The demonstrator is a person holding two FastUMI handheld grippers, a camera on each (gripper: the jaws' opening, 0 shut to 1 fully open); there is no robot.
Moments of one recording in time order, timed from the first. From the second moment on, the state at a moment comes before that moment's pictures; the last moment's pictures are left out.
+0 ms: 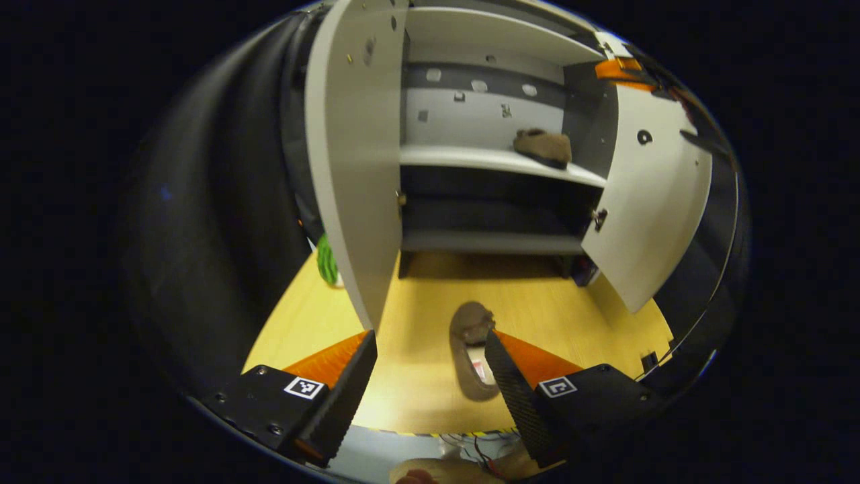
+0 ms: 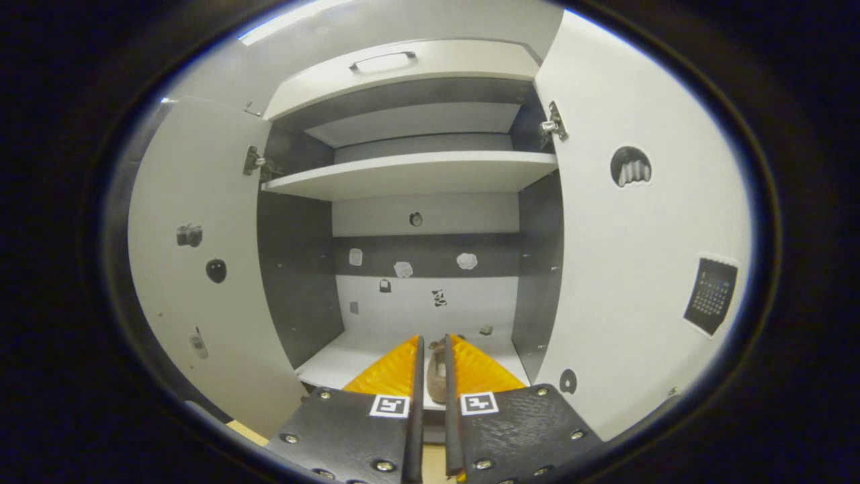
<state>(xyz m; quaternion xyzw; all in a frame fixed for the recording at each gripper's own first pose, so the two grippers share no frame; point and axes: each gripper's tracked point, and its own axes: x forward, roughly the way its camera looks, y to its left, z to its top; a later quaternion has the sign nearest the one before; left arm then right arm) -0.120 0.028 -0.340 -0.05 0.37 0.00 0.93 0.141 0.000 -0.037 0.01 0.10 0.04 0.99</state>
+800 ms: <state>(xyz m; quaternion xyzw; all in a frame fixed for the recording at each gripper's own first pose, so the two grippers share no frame) -0.055 0.005 -0.540 -0.07 0.50 0.00 0.87 0.076 -0.006 0.007 0.00 0.08 0.05 1.00</state>
